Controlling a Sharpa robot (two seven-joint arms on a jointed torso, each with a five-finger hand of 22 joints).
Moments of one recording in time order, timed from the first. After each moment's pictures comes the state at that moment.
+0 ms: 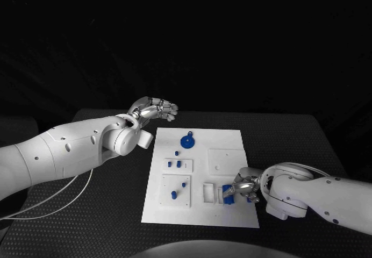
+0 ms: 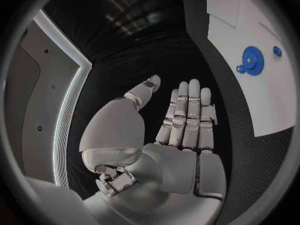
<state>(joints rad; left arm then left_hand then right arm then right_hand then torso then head) 1.20 -0.74 -0.09 1.29 -0.20 -0.25 0.29 1.07 -0.13 0.51 -0.19 0.12 0.88 0.17 0.27 0.50 1.19 0.12 0.07 0.21 0.97 0.09 0.51 0.49 0.04 0.71 -0.01 0.49 1.29 1.13 -0.86 -0.24 1.69 -1.04 -0.10 -0.60 0.74 -0.17 0.72 -0.13 0.05 0.99 0.08 0.33 0.59 1.15 -0.02 1.17 1.05 1.29 -0.12 1.30 1.01 0.21 1.24 -0.06 1.01 1.31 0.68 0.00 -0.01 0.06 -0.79</state>
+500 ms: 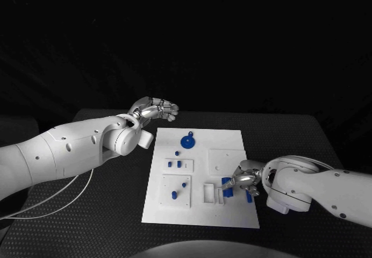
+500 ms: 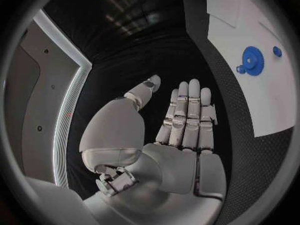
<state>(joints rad) 1.20 -0.74 -0.09 1.29 -0.20 -0.25 0.29 1.07 -0.13 0.51 -0.19 0.12 0.88 0.17 0.27 0.50 1.19 0.12 0.07 0.21 0.97 0.09 0.51 0.49 0.04 0.71 -0.01 0.49 1.29 1.18 -0.86 -0.24 1.73 -0.99 -0.11 -0.61 0.73 -0.17 0.73 -0.13 0.05 1.00 0.08 0.33 0.59 1.15 -0.03 1.17 1.05 1.29 -0.12 1.30 1.01 0.21 1.24 -0.05 1.01 1.31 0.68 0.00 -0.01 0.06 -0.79</state>
